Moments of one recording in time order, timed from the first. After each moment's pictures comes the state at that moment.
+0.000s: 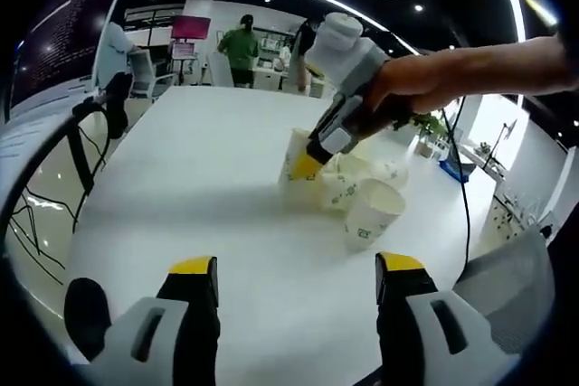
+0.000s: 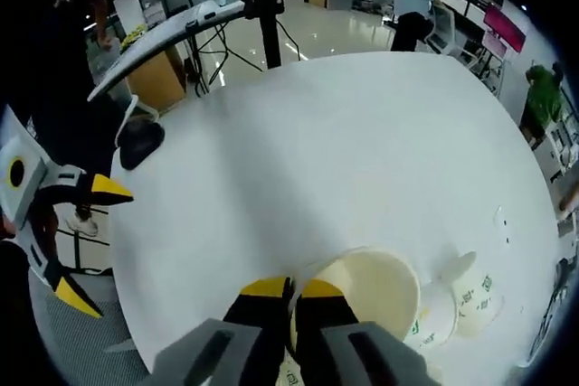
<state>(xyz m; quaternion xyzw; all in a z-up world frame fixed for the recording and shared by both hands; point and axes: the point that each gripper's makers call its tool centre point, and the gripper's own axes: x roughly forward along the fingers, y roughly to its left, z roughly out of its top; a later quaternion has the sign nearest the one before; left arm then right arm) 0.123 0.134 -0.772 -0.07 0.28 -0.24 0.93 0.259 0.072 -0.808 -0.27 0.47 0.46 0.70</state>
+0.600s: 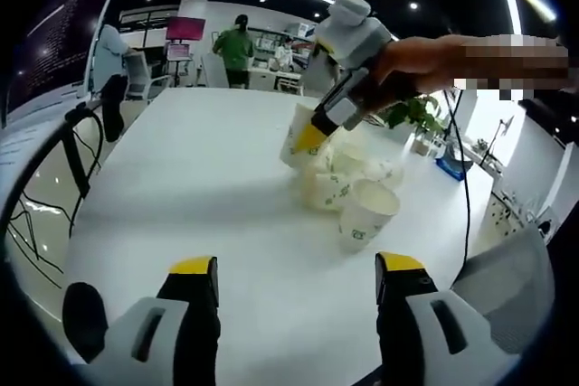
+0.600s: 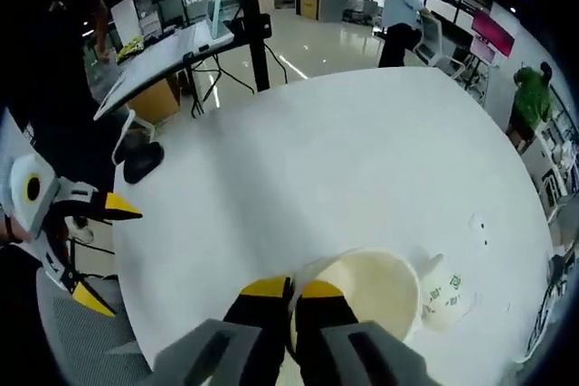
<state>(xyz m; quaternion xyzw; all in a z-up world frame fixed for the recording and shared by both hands) 0.121 0.125 -0.768 -0.06 0.28 -0.25 0.93 0.264 0.054 -0.763 -0.26 0.45 0.45 0.73</state>
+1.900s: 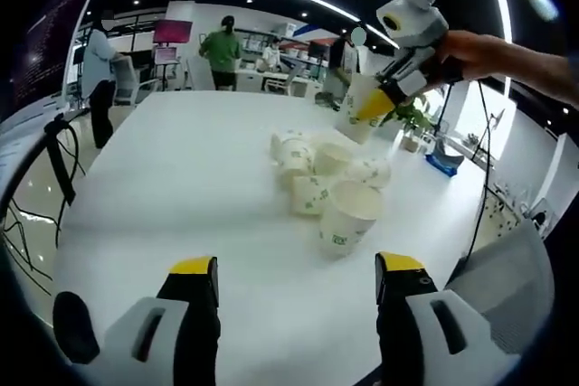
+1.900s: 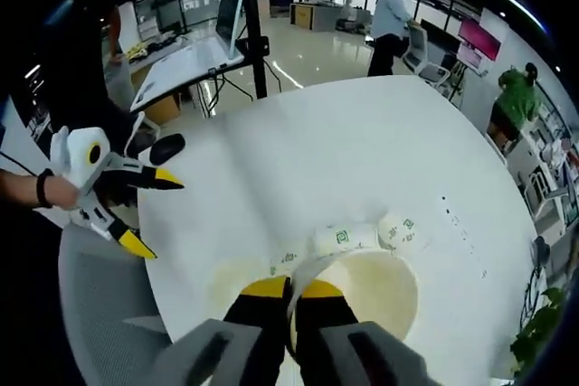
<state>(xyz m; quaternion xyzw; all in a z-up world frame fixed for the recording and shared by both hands) 0.125 0.103 -0.772 -0.05 0.28 -0.27 0.92 0.205 -0.035 -0.701 -0.26 0.43 0.45 0.74</state>
